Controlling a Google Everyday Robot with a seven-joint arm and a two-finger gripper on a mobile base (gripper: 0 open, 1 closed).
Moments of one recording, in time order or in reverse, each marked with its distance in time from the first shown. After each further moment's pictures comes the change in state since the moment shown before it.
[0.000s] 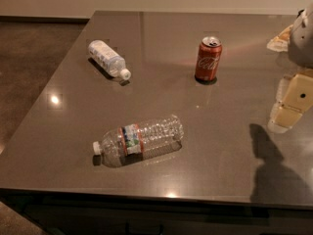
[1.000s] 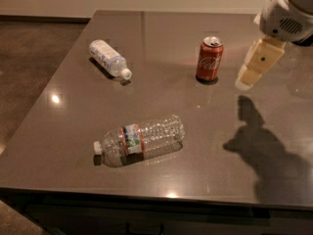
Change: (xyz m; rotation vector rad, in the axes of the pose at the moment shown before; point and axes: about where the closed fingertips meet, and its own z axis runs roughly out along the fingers) arm -0.030 -0.092 0.025 0.120 -0.059 0.123
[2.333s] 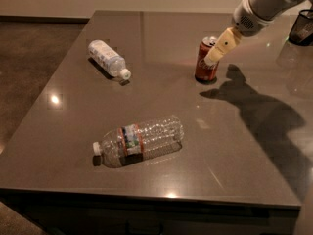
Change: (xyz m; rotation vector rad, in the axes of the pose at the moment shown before) arm -0.038 -0.106 0.112 -0.016 -0.146 0.282
